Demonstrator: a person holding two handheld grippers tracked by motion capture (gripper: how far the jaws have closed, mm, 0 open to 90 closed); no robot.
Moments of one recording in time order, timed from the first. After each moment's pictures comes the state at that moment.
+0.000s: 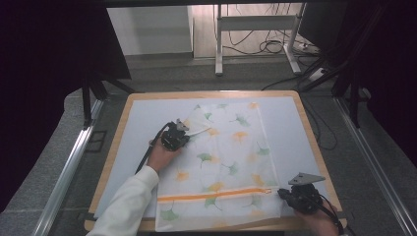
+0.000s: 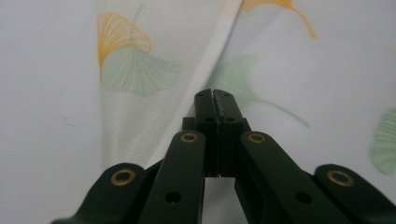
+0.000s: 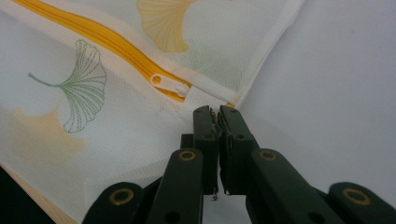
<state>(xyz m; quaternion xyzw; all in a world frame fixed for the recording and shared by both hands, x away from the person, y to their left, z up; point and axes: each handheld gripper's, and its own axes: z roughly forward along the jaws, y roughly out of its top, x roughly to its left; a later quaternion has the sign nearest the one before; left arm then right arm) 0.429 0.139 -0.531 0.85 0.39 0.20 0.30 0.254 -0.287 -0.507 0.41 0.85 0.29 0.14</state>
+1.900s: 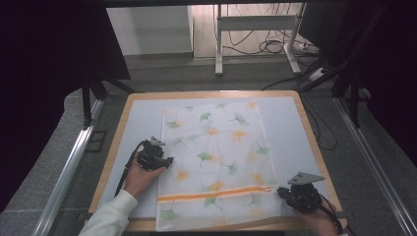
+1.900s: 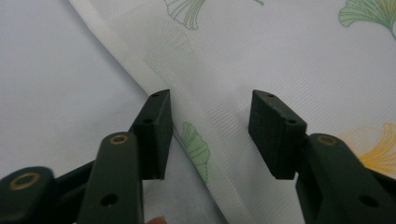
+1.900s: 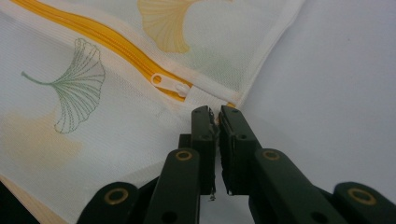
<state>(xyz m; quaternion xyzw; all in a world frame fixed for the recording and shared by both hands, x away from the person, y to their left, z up) 0.349 0.193 -0.531 0.82 0.48 0.15 0.28 0.256 -0.286 -0.508 0.40 0.85 0.30 0.15</state>
